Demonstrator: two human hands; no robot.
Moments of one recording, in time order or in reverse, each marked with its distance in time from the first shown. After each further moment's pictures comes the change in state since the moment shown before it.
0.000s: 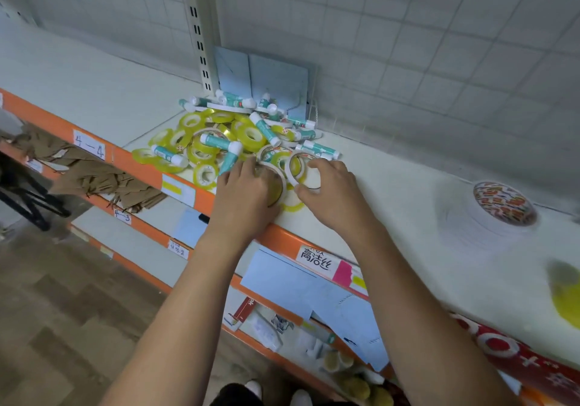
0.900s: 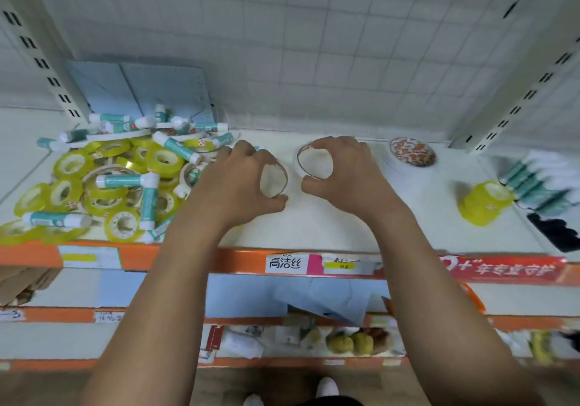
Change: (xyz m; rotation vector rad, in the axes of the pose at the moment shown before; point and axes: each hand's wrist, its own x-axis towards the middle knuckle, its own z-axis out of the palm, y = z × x) left_hand 0.054 0.042 -0.035 -0.236 -0.187 0.507; right_hand -0.036 0.032 -0.068 -0.159 0.233 0.268
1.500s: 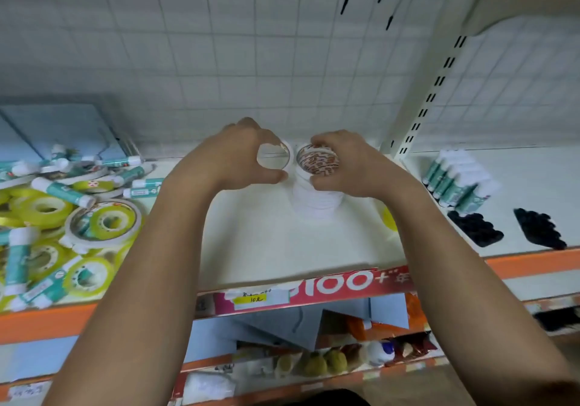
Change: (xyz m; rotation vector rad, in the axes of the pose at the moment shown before) left_hand 0.106 0.123 0.005 -0.050 -0.092 0.247; right_hand 0.017 0.139 -0.094 -0.051 -0.088 -0.007
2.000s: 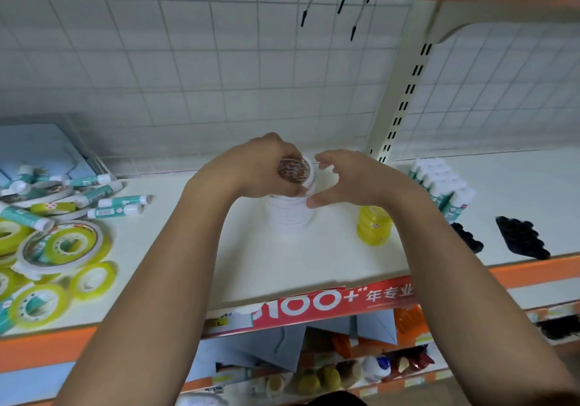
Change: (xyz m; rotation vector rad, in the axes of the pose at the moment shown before) left_hand 0.048 0.065 0.024 0.008 -0.128 0.112; right_hand -0.011 0.058 -0.024 0.099 -0.128 0.065
